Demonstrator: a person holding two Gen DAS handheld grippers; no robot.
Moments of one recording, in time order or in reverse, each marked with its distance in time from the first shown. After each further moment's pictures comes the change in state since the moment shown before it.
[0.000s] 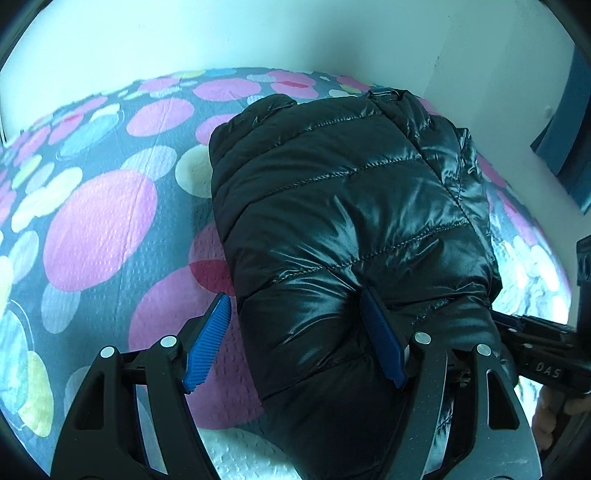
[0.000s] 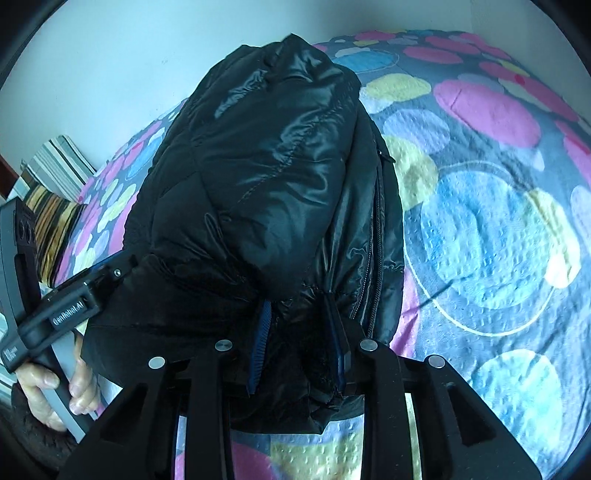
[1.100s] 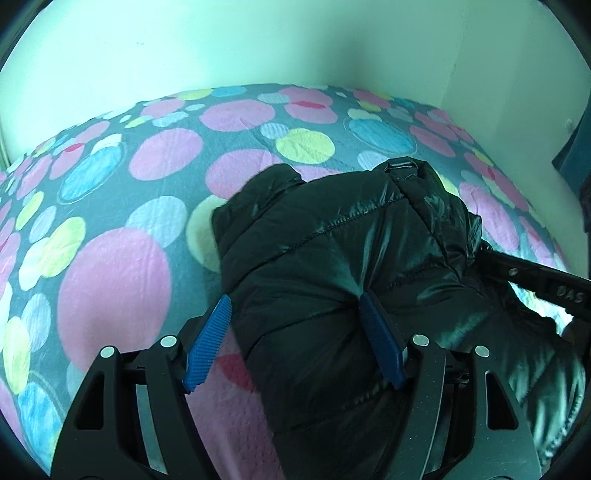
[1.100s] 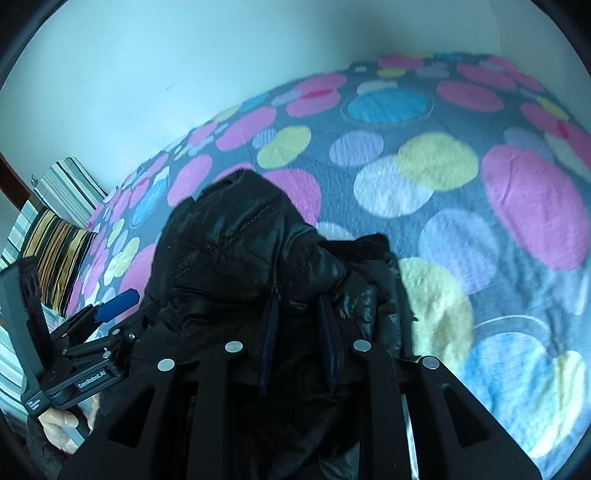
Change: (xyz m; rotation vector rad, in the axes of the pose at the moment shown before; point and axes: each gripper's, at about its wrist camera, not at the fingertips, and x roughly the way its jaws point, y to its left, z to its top) left arm 0.013 0.014 0.072 0.002 -0.015 0.055; right arm 0.020 0.000 0.117 -0.031 -0.066 0.058
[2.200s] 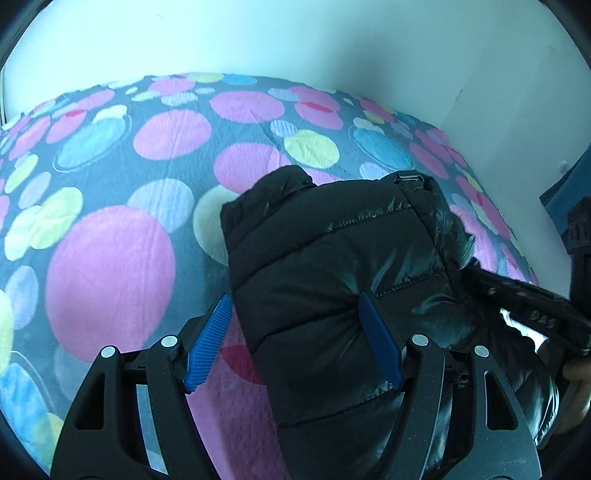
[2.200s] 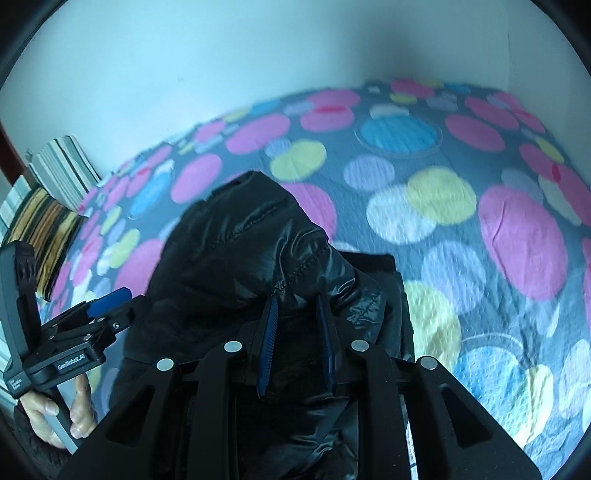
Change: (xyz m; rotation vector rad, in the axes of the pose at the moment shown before) left arm 0.001 0.026 0.005 -0.115 0.036 -0.111; right arm -0.003 0.033 0.009 -0.087 0.023 -0.084
